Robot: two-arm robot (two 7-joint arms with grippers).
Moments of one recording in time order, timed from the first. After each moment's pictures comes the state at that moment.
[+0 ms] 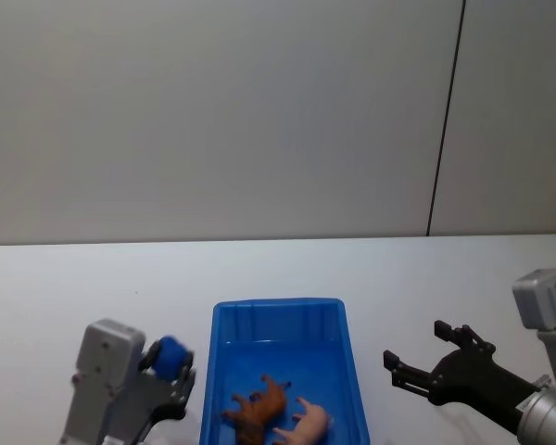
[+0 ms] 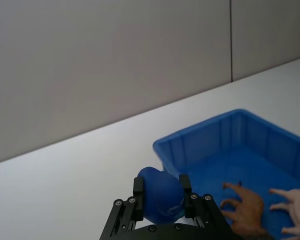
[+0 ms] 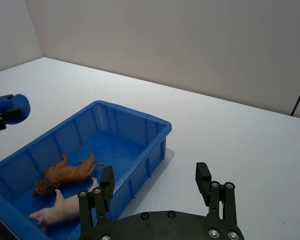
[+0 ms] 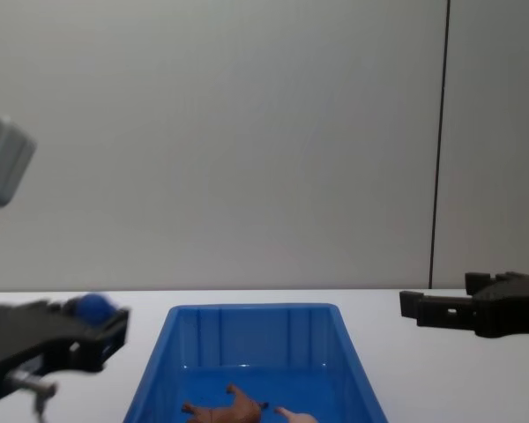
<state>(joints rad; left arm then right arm) -0.03 0.47 0.35 -1.71 -0.30 0.11 0.10 0.10 0.35 -0.24 -1.68 0.33 0.27 0.36</state>
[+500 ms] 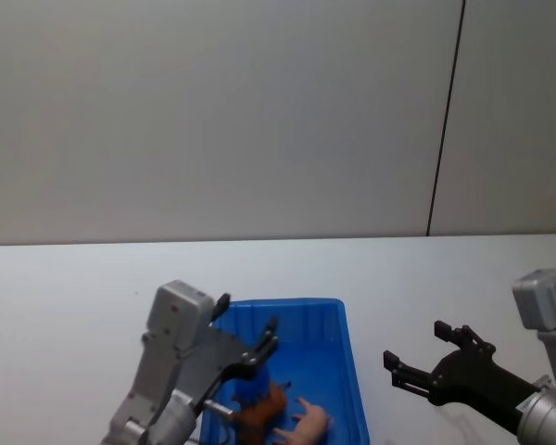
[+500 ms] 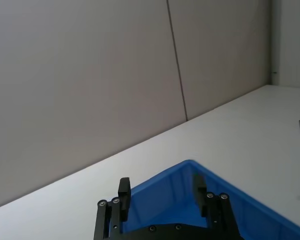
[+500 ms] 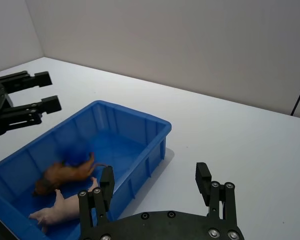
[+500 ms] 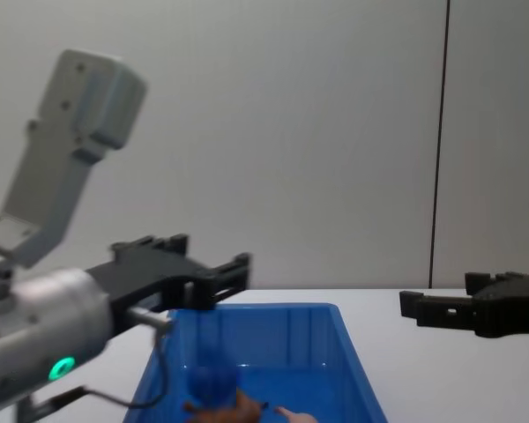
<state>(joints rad) -0.17 0.34 0.39 -1.61 -0.20 0.04 -0.08 0.10 0.35 -0.24 -1.68 0.33 0.27 0.36</state>
